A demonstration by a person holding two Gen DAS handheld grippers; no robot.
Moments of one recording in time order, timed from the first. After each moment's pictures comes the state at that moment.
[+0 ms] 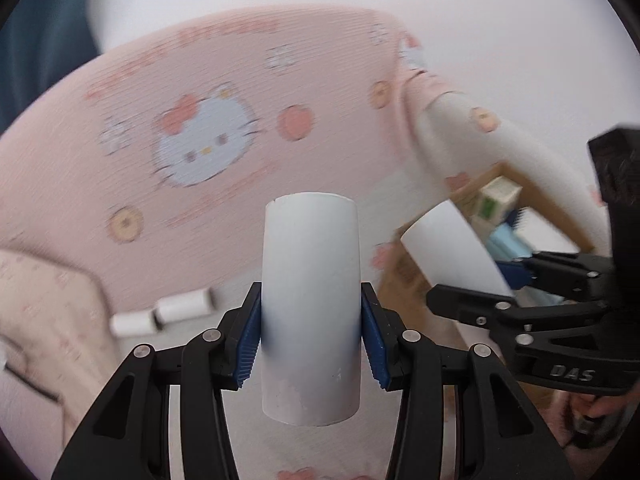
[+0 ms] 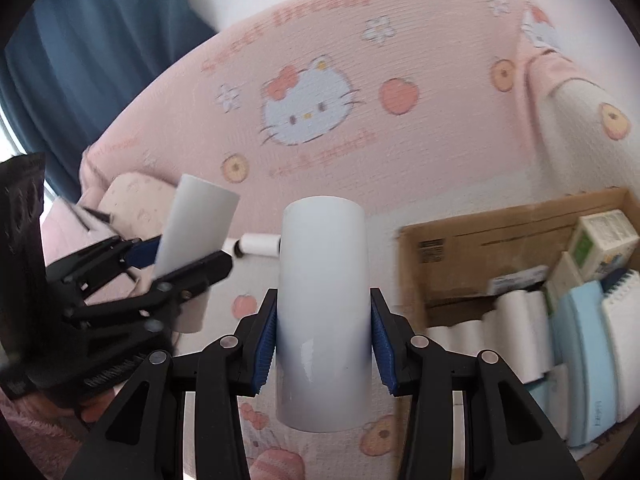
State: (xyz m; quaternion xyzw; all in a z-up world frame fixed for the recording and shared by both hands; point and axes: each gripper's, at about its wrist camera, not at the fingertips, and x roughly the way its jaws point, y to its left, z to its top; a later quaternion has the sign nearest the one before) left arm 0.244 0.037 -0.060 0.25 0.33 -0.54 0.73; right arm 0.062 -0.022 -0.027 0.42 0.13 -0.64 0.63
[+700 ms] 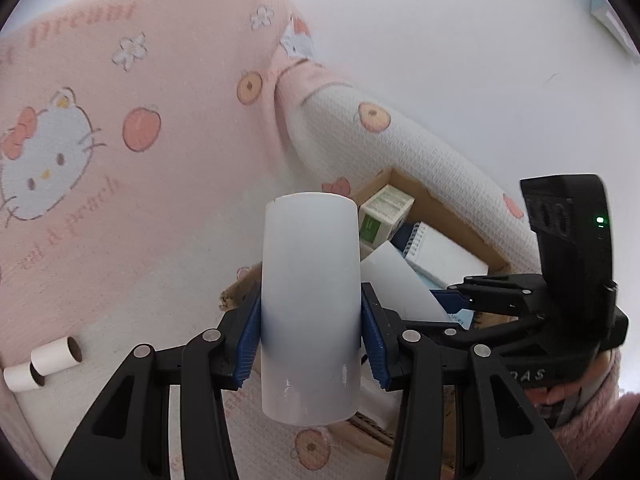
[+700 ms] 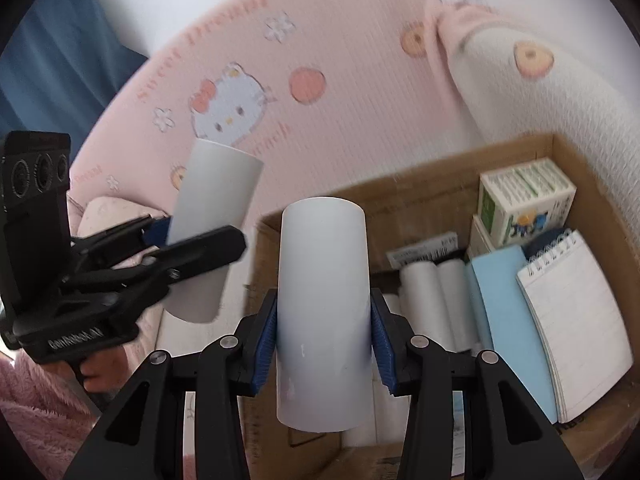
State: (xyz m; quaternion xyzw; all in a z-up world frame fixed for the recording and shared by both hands) left arm 0.199 -0.069 -0.088 0.21 0.38 -0.68 0.60; right arm -0.038 0.010 -0.050 0.49 0.11 -0.64 0.58
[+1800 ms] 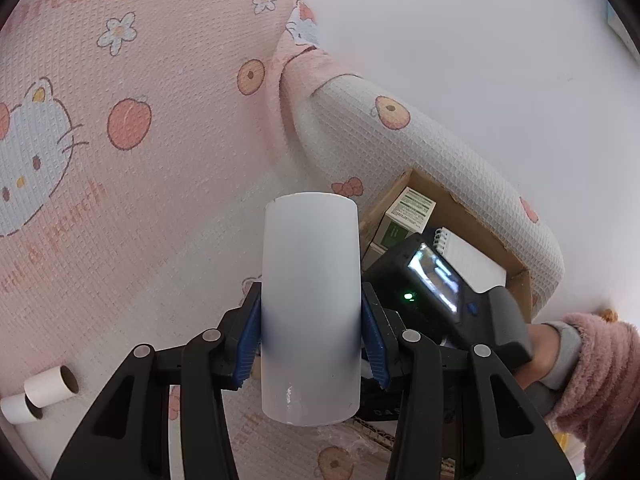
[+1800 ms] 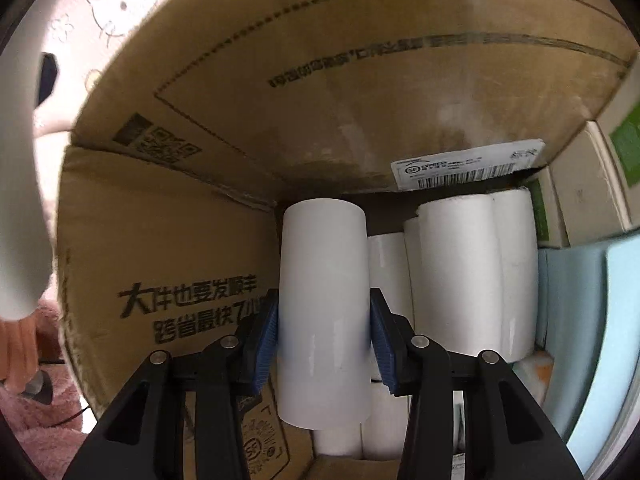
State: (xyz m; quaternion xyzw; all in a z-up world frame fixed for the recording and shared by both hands) left arm 0.230 -0.107 -0.092 0.21 0.39 -0.69 0.58; right arm -0.055 -0.084 -0.181 0.65 0.26 -0.53 0.49
